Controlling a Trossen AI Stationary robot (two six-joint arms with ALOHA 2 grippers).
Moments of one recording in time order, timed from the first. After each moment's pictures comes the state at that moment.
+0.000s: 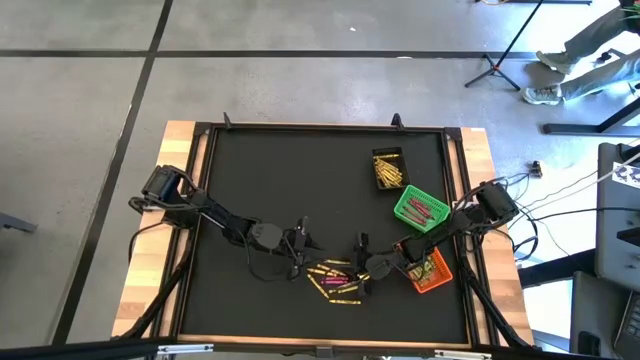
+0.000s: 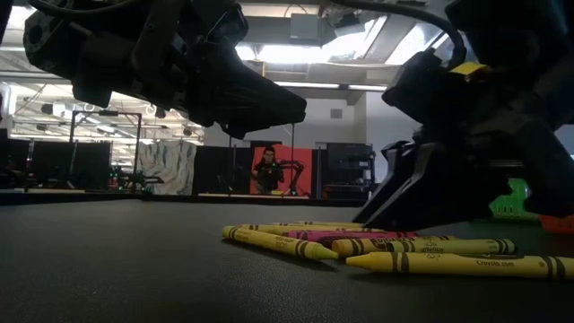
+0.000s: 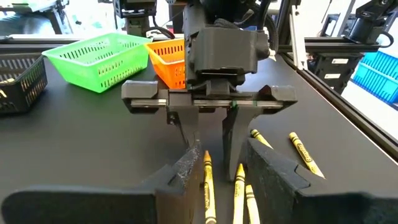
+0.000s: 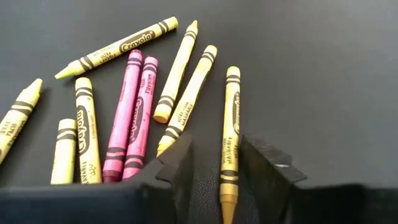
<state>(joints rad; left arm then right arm) -0.30 1.83 0.64 0.95 -0.17 -0.10 0.46 1.88 0.69 0.50 0.35 0.22</state>
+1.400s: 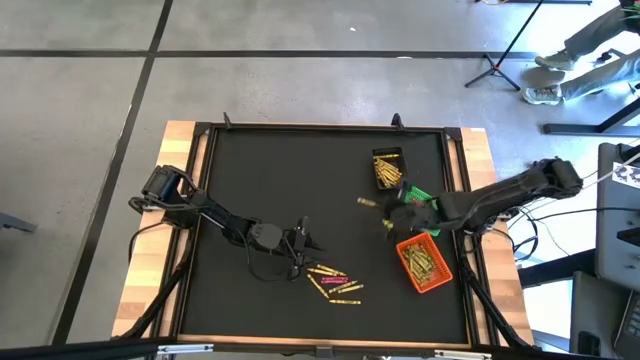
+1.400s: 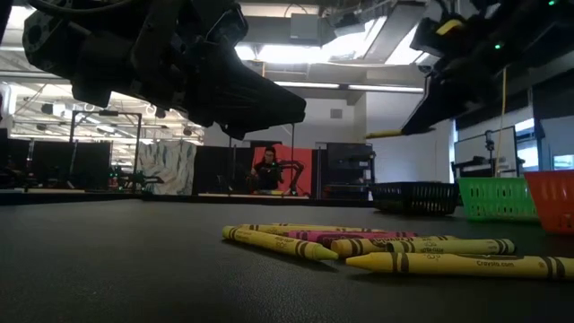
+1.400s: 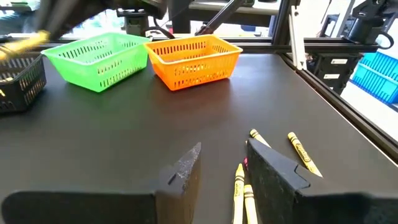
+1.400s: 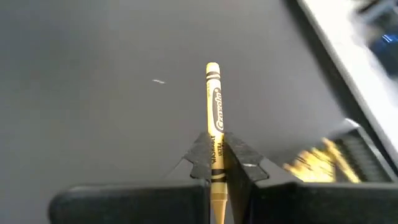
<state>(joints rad) -0.30 1.83 0.64 0.95 -0.17 -0.10 0.25 1.21 0.69 -0.37 0.56 0.20</state>
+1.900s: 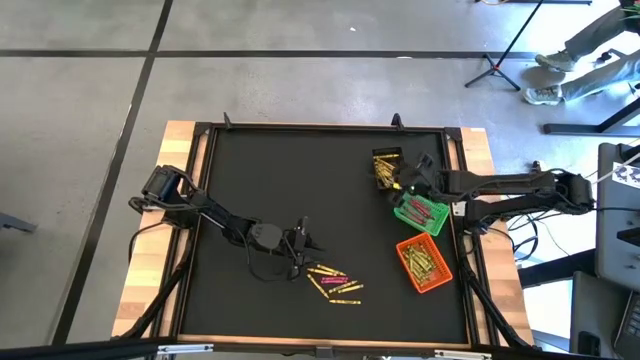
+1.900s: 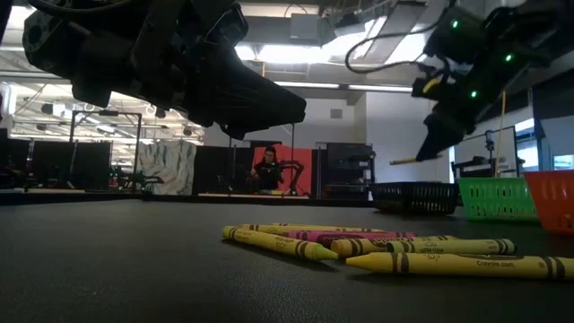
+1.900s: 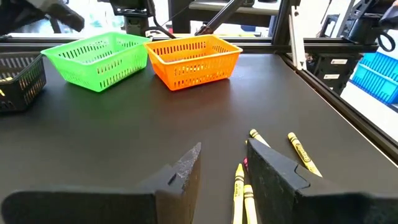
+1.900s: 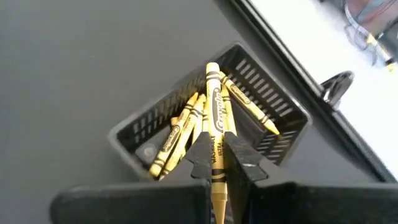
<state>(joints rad) -0.30 1.83 0.64 0.95 -0.17 -0.10 -0.18 1.07 0.54 -0.38 0.54 0.13</state>
